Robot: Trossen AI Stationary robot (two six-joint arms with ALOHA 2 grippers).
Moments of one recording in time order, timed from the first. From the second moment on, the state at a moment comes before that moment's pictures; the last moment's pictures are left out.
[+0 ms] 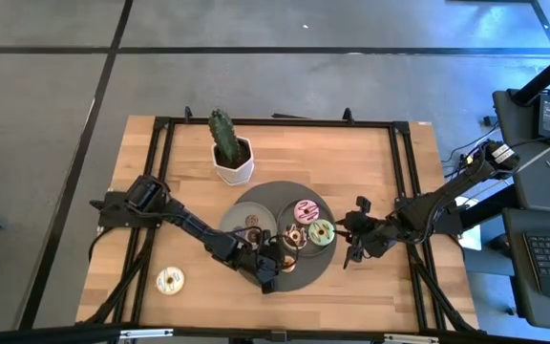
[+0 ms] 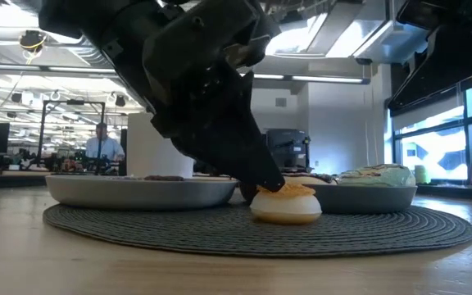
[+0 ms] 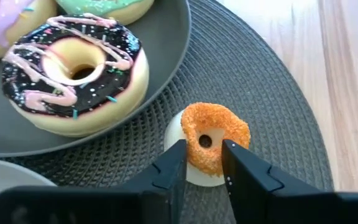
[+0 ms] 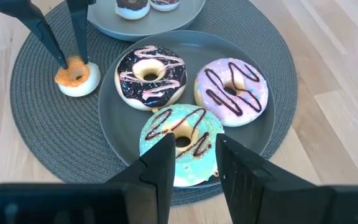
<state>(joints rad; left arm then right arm) -0.45 2.02 1.17 0.03 -0.39 -0.54 0.59 1.17 0.65 -0.41 0.58 0.63</state>
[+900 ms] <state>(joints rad) -0.44 1.78 1.17 -0.29 -0.32 -0.53 0.59 1.17 0.65 -0.41 0.58 0.63</state>
